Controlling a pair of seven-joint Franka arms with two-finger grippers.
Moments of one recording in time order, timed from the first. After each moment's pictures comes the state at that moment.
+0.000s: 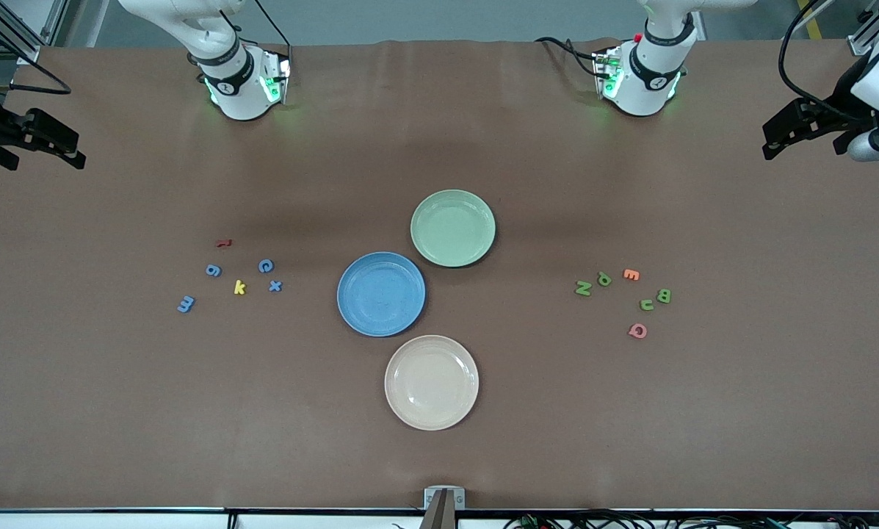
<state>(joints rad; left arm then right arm) -0.03 -0.11 -0.07 -1.61 0.04 1.46 -0.12 0.00 -0.11 -0.02 -1.62 0.00 1.48 -0.03</state>
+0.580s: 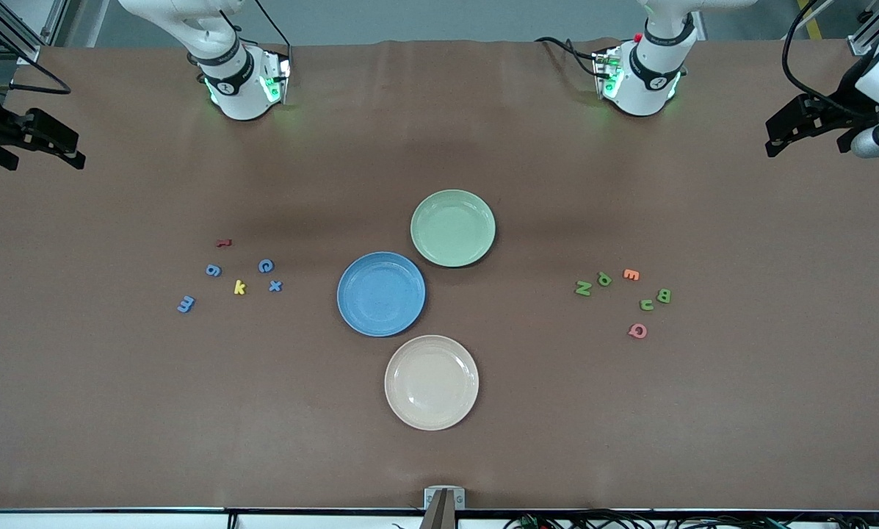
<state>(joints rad) -0.03 -0.10 -0.07 -1.59 0.03 1.45 -0.12 0.00 -0.11 -0.02 -1.62 0.00 1.48 -0.03</state>
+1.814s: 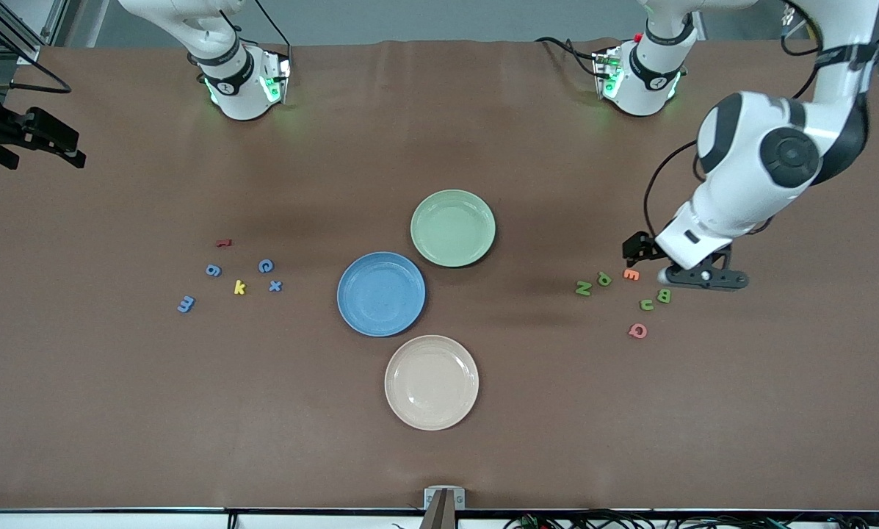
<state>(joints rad) -0.04 0.16 -0.22 -2.04 -0.02 2.25 -0.15 0.00 -0.11 -0.02 -1.62 0.00 1.47 -0.03</state>
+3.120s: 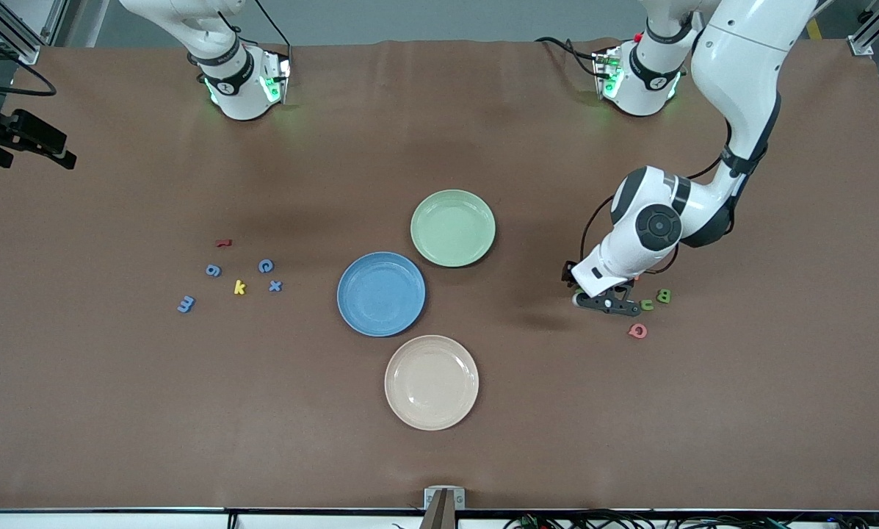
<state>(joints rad) -0.12 0.48 -0.24 -2.05 0.07 2.50 -0.20 -0.03 -0.11 -0.03 -1.63 0.04 1.47 -0.01</state>
